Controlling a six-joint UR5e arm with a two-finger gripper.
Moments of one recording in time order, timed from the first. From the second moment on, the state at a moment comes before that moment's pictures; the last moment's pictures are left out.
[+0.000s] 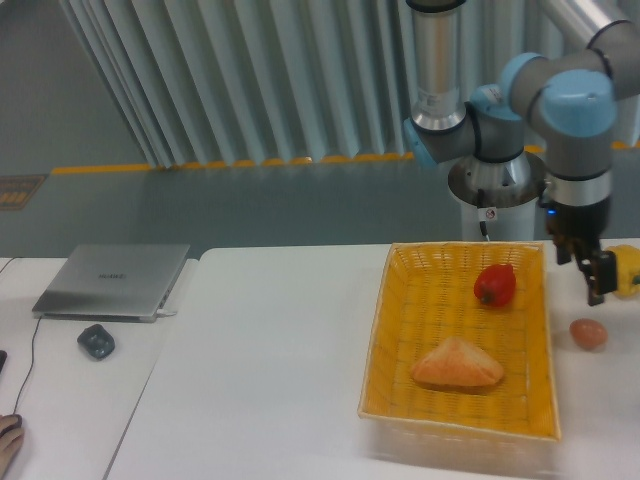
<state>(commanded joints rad) 2.58 -1.79 -1.51 -1.29 1.54 1.84</state>
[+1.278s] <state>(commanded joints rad) 2.66 -1.86 -1.51 -1.26 1.55 1.99</state>
